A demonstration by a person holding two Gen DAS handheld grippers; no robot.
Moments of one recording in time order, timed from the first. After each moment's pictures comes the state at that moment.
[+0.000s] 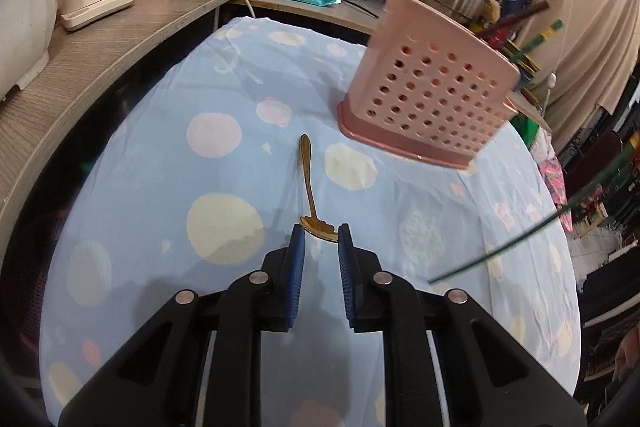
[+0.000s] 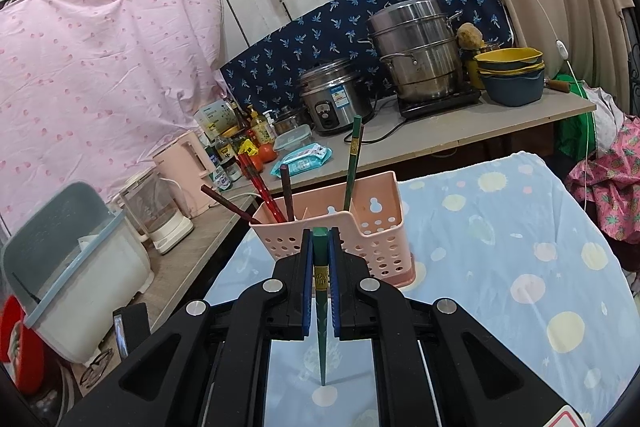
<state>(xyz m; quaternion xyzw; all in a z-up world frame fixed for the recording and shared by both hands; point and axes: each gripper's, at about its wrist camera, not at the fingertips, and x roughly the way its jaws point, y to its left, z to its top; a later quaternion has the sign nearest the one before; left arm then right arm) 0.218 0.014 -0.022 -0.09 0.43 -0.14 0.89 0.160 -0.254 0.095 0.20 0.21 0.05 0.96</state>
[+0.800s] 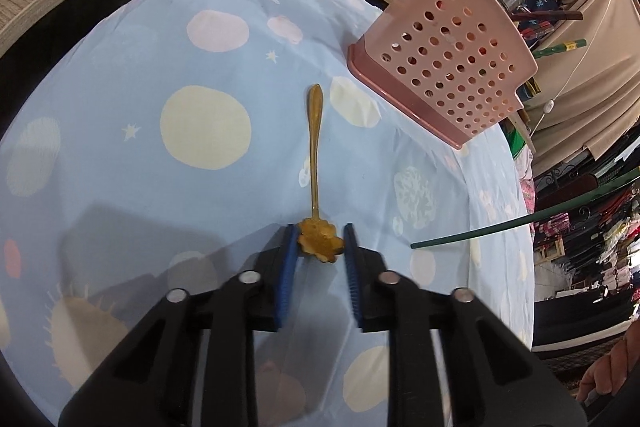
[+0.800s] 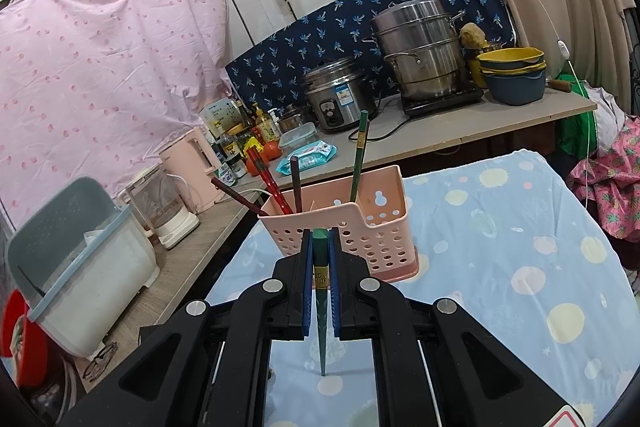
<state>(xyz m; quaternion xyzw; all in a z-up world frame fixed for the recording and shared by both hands) 0.213 0.019 -0.066 -0.21 0.49 -0.14 0.83 0.142 -0.247 0.097 0.20 0.21 0.06 0.95</state>
